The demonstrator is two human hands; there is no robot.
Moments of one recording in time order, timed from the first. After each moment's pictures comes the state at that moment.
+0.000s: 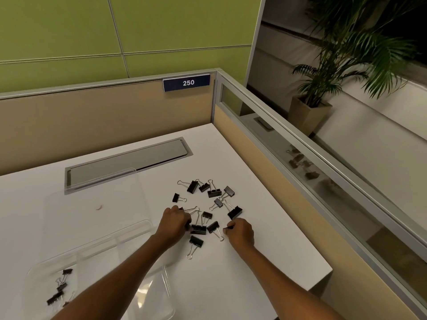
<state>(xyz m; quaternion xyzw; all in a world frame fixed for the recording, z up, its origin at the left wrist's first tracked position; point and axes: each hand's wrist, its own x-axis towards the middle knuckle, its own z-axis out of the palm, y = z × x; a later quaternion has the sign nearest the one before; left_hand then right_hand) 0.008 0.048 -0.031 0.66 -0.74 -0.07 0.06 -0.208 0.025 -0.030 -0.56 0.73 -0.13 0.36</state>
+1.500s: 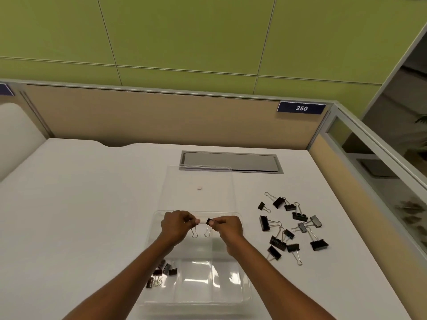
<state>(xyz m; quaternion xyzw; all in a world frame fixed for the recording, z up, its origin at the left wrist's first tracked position) 0.165 0.234 0.015 0.85 -0.36 -0.22 0.32 0.023 0.130 0.016 -0.59 0.50 -0.15 0.61</state>
